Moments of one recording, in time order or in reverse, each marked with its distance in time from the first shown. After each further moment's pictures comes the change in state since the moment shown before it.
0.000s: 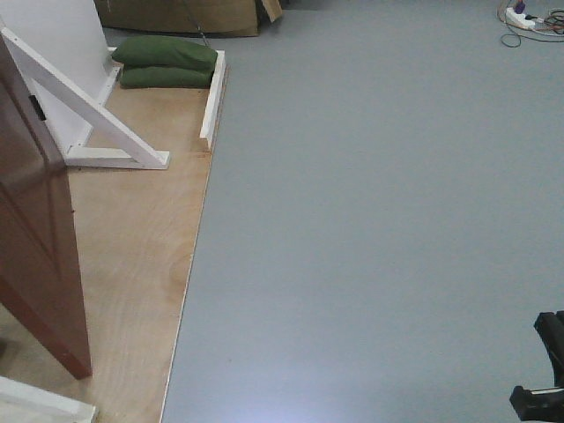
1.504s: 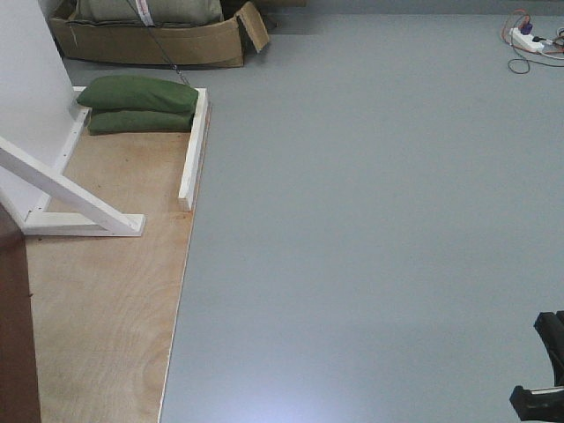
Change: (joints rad) left arm 0.000 0.000 0.000 0.000 0.000 0.000; right arm 0.000 0.000 0.000 0.000 0.000 0.000
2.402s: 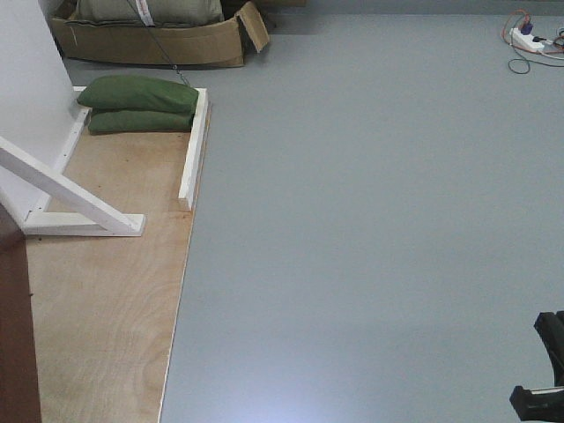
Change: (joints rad) left arm 0.000 0.058 -0.164 -0.265 -1.225 0.328; right arm 0.000 0.000 0.000 0.000 0.000 0.000
